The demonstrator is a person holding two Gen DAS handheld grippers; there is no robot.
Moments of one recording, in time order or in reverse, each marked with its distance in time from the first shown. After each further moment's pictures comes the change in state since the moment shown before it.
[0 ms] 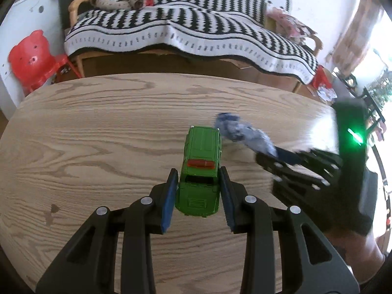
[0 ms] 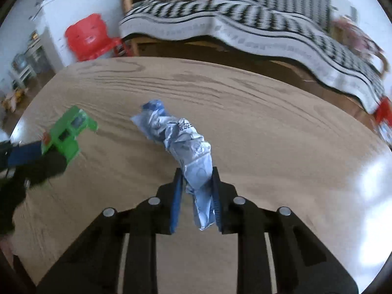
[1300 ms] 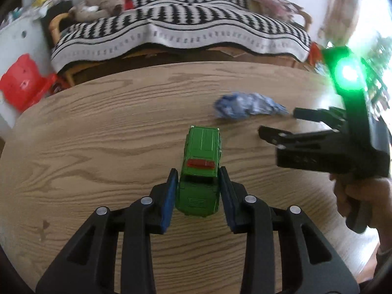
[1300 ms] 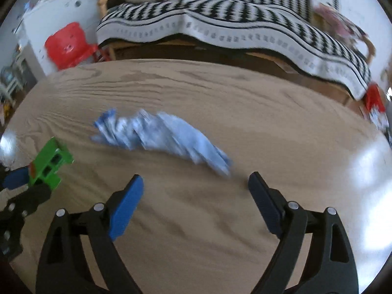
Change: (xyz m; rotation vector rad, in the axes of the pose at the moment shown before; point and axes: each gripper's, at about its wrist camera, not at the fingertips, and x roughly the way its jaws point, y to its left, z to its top) left arm 0.034 -0.016 -0.012 0.123 0.022 0.053; right arm 0.039 -0.046 0.008 0.025 0.002 -0.030
